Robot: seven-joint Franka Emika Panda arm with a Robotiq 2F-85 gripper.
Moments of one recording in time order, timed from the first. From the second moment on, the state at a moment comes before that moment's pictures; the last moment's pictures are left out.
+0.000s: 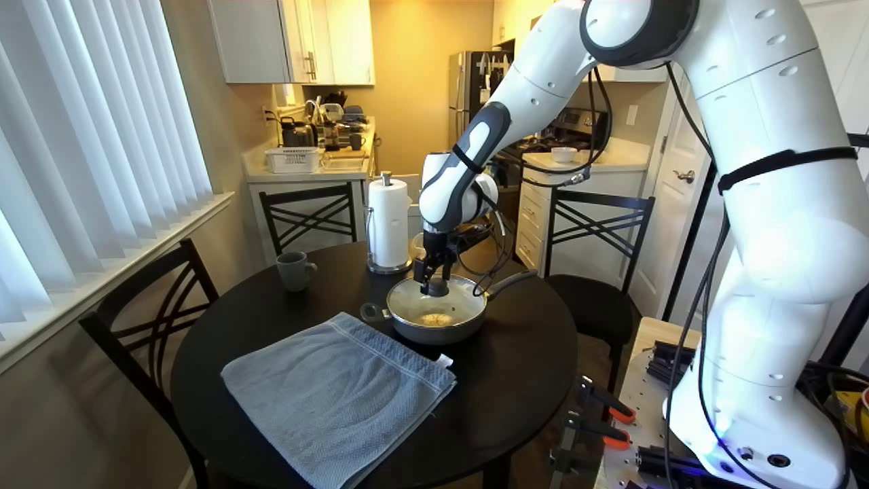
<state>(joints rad) -0.13 0.50 0.00 -2.09 0.02 2.66 -0.11</state>
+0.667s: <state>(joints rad) -0.06 0.43 -0.04 -2.09 -0.01 2.47 -0.07</state>
